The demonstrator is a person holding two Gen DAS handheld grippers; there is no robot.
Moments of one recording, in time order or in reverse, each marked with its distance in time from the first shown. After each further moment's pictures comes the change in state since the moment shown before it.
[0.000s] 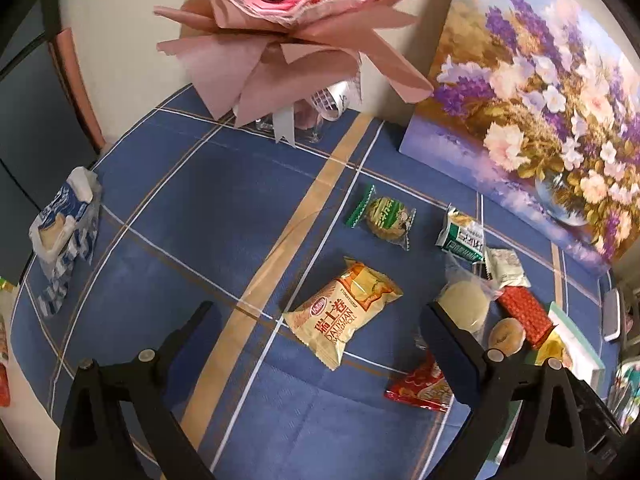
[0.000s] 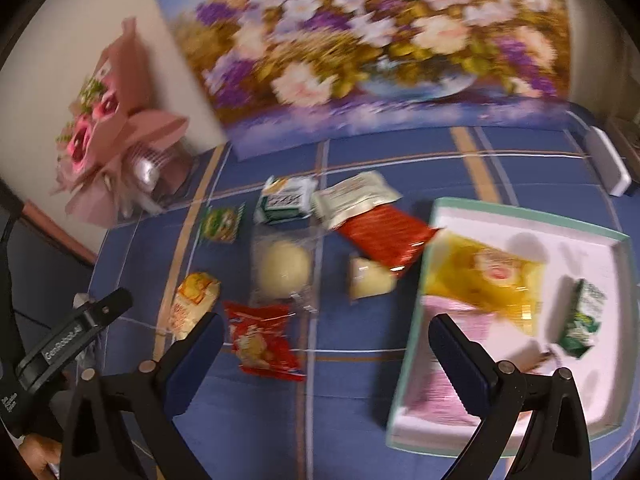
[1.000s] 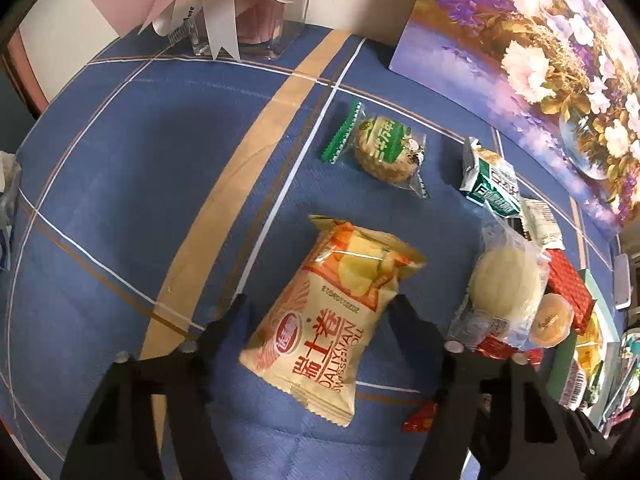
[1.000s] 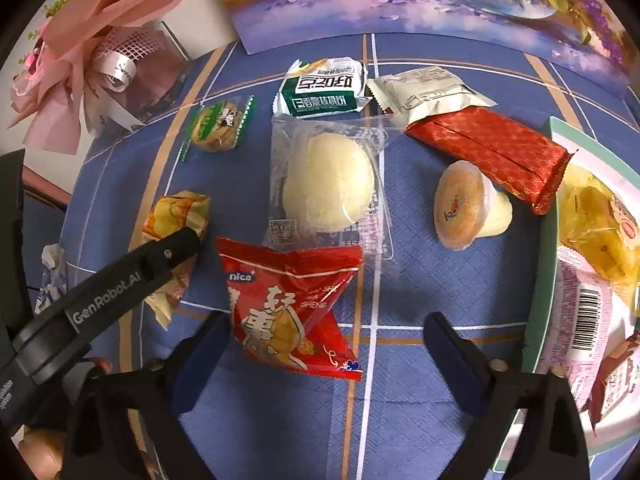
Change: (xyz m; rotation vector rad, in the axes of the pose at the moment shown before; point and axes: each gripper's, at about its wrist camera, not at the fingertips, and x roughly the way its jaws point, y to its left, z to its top) left arm 0.102 -0.006 -0.004 0.056 0.188 -0.102; right arm 0.101 0.040 -0.026 -0.044 0.232 -0.036
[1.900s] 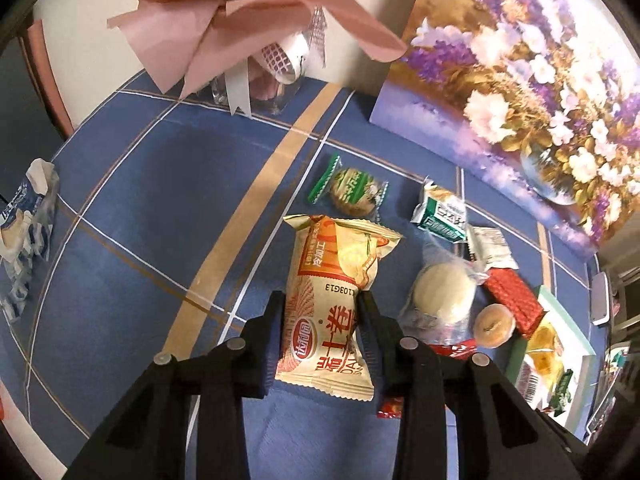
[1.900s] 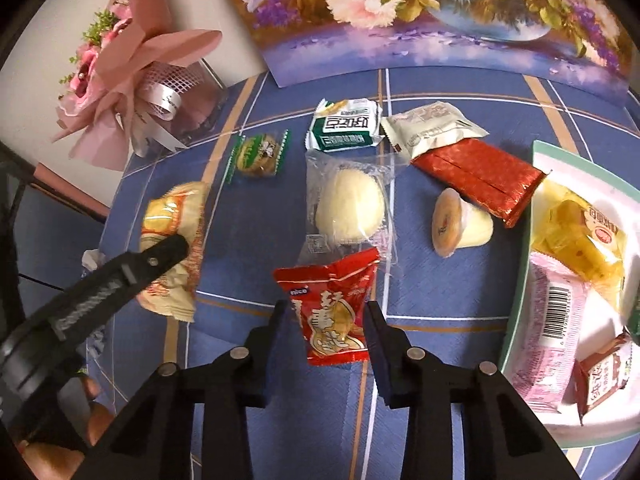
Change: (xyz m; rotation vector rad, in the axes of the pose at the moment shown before) left arm -0.074 -0.015 -0.010 -0.036 -0.116 0.007; right arm -0.048 -0.005 -0.002 -0.009 -0.052 0.112
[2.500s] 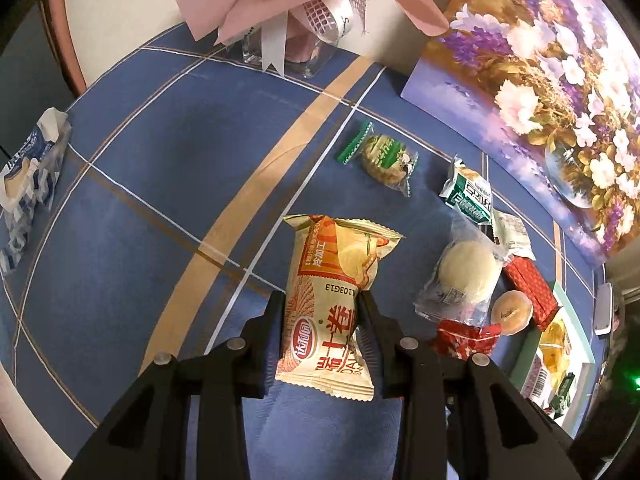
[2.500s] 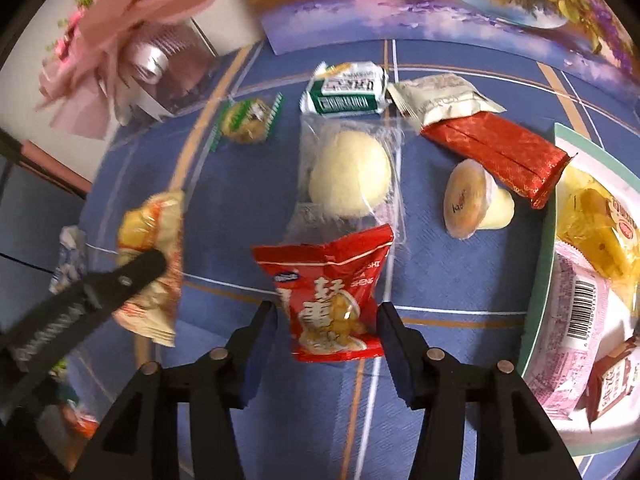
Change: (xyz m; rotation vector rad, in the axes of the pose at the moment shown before) left arm 0.016 0.018 -0.024 -0.093 0.074 0.023; right arm 0.035 0.006 -0.008 -0.051 0.061 -0.063
